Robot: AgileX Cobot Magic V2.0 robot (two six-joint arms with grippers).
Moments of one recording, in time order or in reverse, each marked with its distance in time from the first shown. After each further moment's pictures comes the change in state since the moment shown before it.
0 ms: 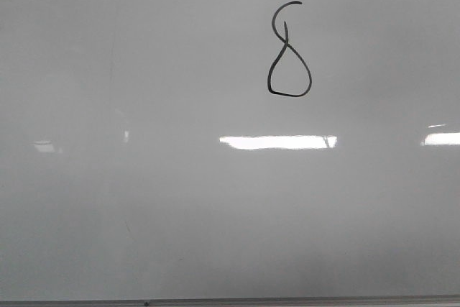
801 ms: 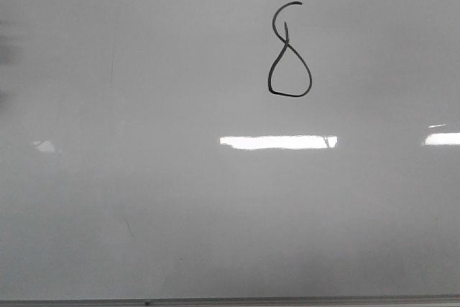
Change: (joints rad) left arm 0.000 0.228 0.003 -0.001 -0.123 -0.002; right arm 0.000 0.000 0.000 0.000 -0.014 0.000
